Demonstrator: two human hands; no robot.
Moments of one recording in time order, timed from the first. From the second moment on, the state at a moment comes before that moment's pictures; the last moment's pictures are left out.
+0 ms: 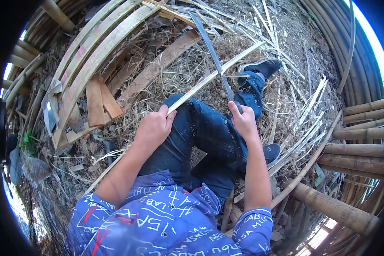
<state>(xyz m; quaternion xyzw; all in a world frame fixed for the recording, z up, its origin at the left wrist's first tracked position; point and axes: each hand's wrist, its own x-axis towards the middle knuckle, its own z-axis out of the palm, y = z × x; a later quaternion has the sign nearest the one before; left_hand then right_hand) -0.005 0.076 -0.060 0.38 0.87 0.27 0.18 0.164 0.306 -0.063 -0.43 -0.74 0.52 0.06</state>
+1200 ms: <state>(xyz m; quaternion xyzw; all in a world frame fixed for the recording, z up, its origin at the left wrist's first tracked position) -0.004 0.075 -0.065 0.39 0.87 0.26 0.17 0.166 0.308 -0.068 -0.40 -0.71 0.58 0.04</state>
